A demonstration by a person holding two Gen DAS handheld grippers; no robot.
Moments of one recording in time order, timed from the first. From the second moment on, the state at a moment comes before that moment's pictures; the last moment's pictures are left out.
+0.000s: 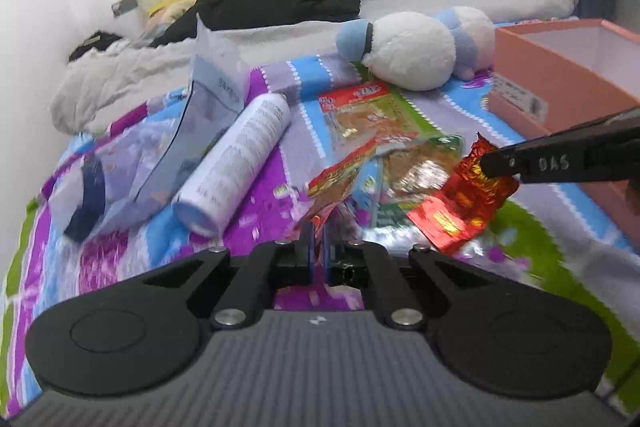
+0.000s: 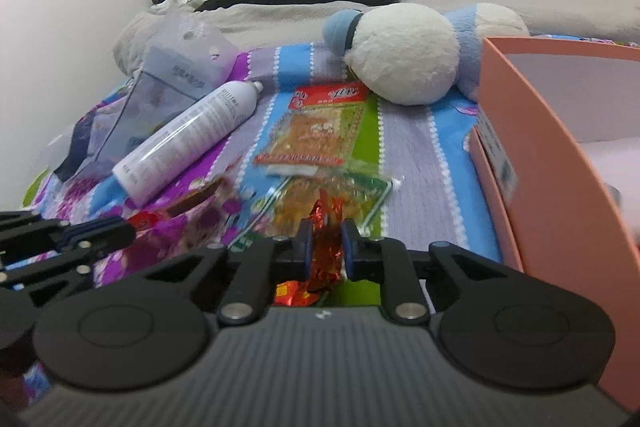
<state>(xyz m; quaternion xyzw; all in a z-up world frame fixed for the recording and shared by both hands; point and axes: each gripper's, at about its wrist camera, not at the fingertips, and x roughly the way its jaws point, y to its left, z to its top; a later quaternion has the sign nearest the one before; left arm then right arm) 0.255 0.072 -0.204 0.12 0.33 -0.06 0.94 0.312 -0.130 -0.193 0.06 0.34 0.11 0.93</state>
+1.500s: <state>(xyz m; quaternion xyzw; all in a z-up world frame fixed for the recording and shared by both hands) 0.117 0.056 -0.209 -0.09 0.47 -0.07 0.88 0.112 -0.208 -0.198 0.03 0.41 0.09 0.91</state>
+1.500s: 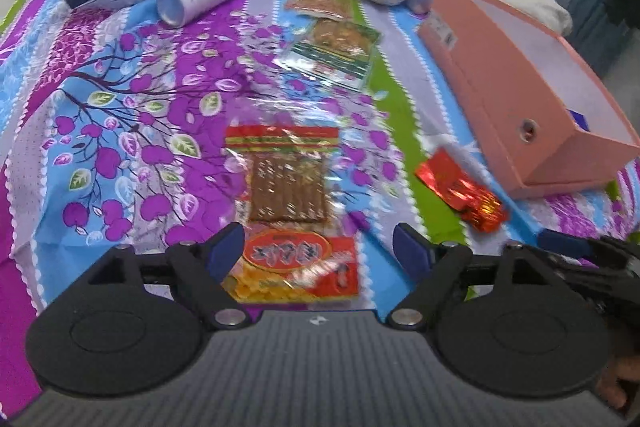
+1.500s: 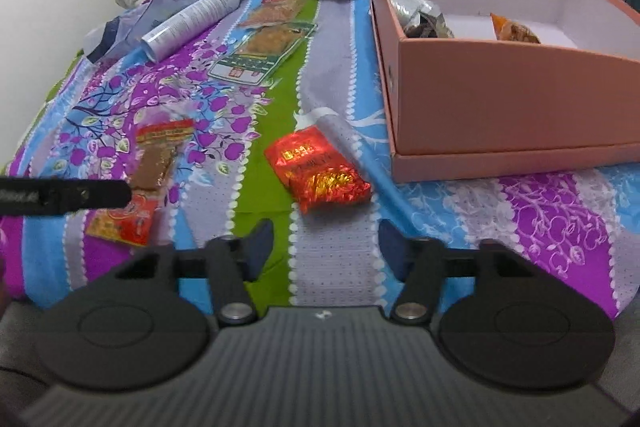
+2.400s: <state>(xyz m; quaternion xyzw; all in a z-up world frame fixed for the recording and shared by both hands) 0.187 0.051 -0.258 -0.03 0.50 -0.03 0.86 0.146 -0.187 -0.232 -0.10 0.36 0.15 0.92</state>
